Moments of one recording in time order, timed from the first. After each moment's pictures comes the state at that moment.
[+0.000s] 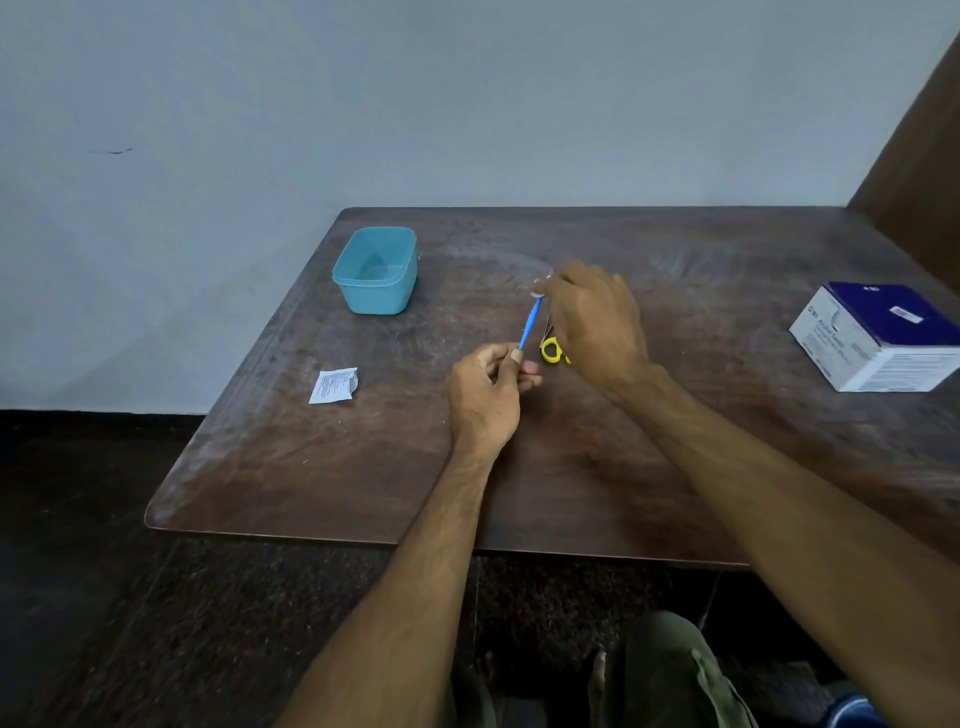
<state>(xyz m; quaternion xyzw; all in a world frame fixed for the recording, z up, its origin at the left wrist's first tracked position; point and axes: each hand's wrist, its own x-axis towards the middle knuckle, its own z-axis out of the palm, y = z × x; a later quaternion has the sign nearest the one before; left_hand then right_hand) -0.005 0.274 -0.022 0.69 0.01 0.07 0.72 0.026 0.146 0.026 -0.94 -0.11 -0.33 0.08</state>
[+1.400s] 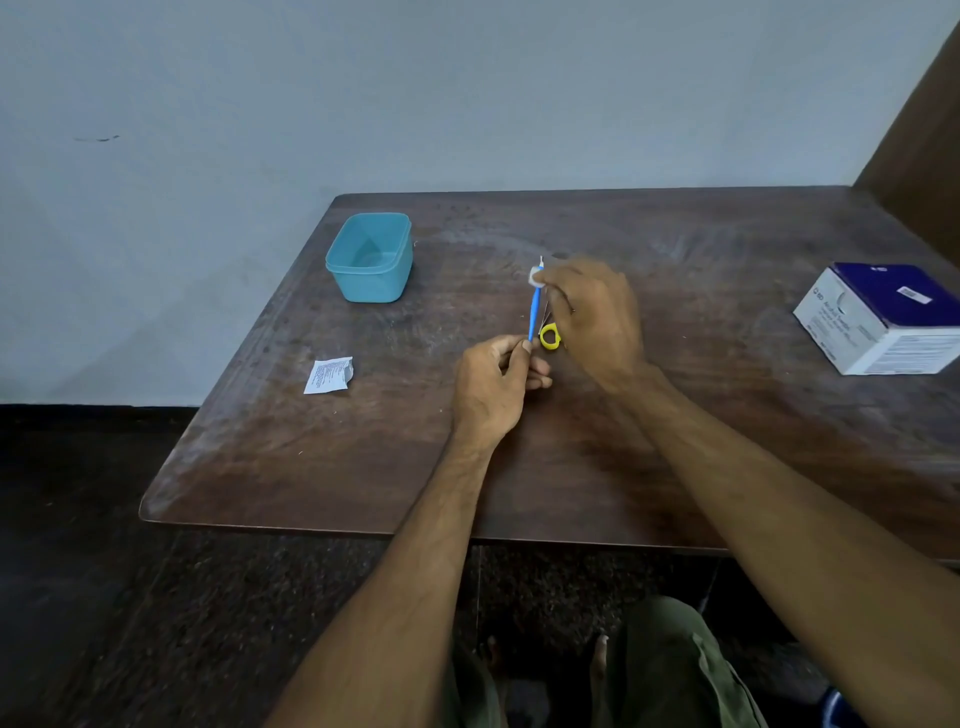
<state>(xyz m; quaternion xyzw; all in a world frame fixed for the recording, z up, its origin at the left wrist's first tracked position) -0.006 0.272 -0.024 0.72 -0.05 0.02 0.69 0.033 0.141 0.004 -0.89 -0.13 -0.38 0.22</state>
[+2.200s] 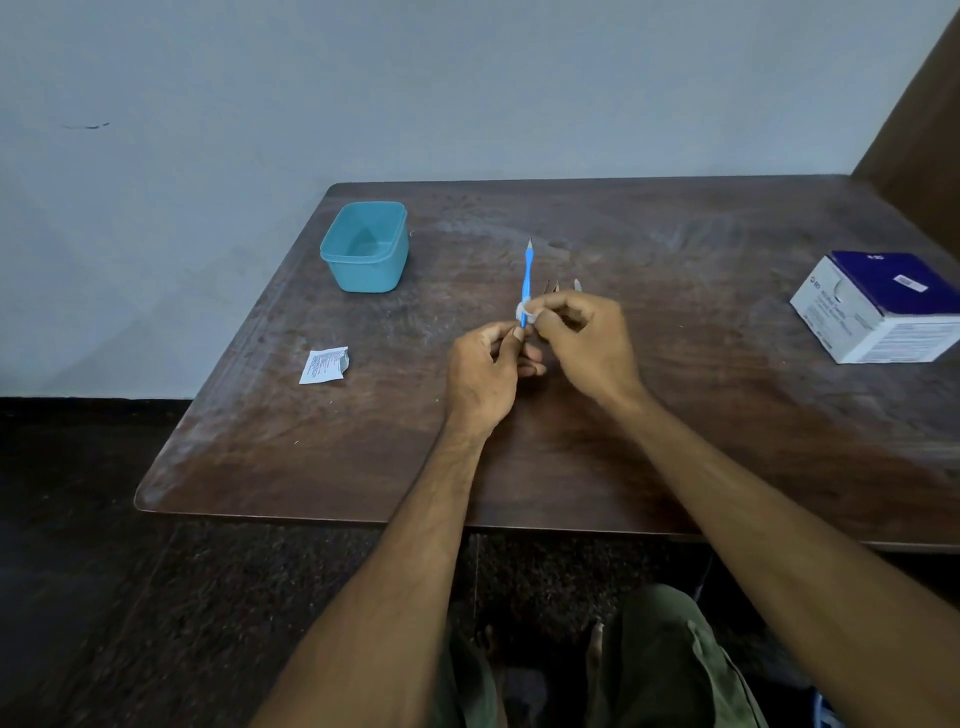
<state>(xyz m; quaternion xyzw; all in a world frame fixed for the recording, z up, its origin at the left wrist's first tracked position) -0.007 0.276 -0.020 0.72 -0.06 0.02 0.69 -0.015 0.161 0.005 -0.79 -0.01 -0.19 0.58</state>
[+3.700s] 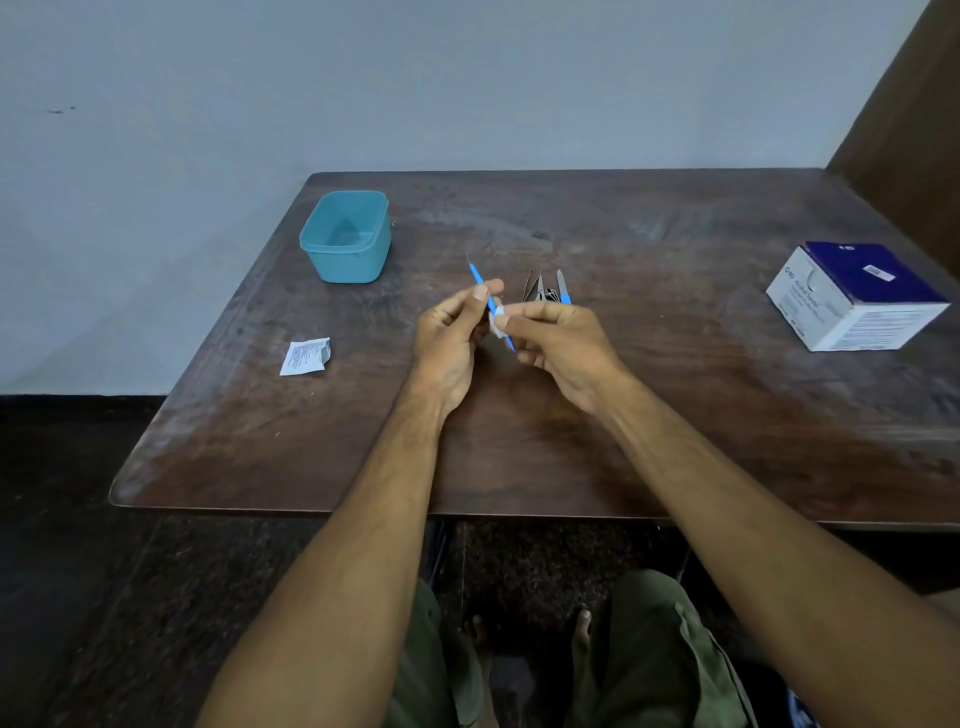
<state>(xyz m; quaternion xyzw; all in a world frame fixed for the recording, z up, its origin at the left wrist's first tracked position) 0.021 0.287 -0.020 0.54 -0.06 -0.04 0.84 -0.020 0.166 0.006 -0.66 0.08 0.01 0.75</state>
